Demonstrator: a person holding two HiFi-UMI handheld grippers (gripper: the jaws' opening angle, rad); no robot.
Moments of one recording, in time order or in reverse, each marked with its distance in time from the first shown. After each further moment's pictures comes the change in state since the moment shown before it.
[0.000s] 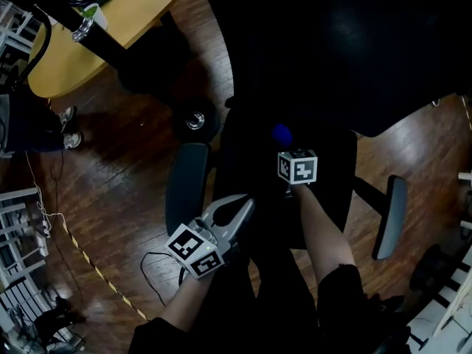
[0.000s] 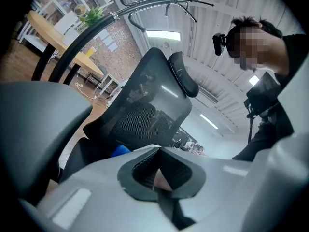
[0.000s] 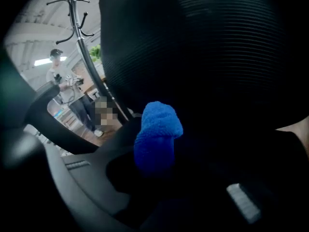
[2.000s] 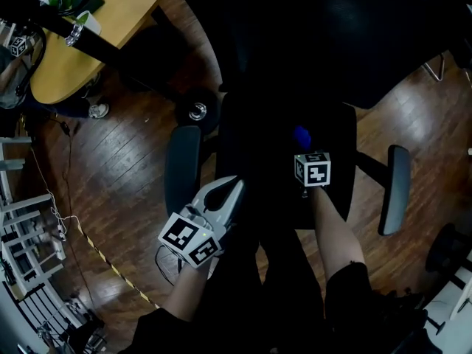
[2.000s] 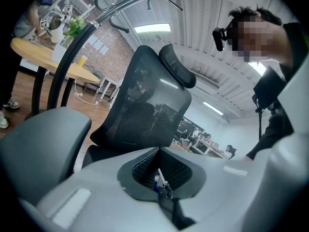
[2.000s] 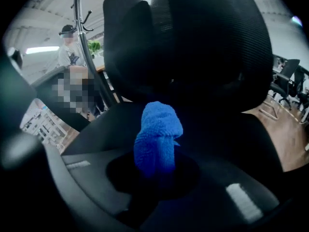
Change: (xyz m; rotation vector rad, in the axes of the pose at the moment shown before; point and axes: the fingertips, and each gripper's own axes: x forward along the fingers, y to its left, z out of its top) left arm -0.017 -0.004 0.007 0.143 0.080 0.097; right arm -0.062 -0.038 -0.064 0.002 0.014 -0.130
